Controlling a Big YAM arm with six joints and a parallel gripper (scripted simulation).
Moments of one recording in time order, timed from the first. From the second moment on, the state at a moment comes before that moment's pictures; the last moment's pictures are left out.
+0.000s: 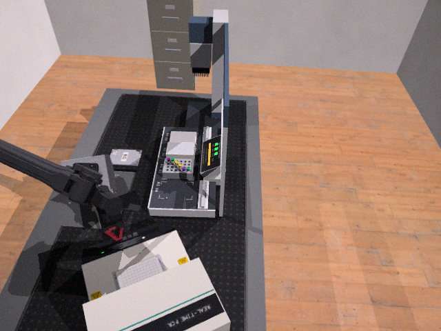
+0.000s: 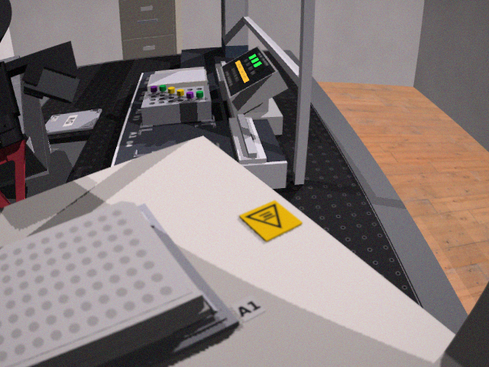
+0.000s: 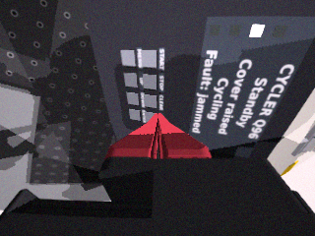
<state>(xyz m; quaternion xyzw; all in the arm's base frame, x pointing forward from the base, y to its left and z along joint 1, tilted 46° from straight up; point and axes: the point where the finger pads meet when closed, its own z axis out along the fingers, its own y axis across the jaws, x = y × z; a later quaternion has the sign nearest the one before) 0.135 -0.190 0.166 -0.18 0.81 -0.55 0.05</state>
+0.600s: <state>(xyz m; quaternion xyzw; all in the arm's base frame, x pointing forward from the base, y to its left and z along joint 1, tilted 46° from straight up) 0.135 -0.190 0.166 -0.18 0.81 -0.55 0.05</state>
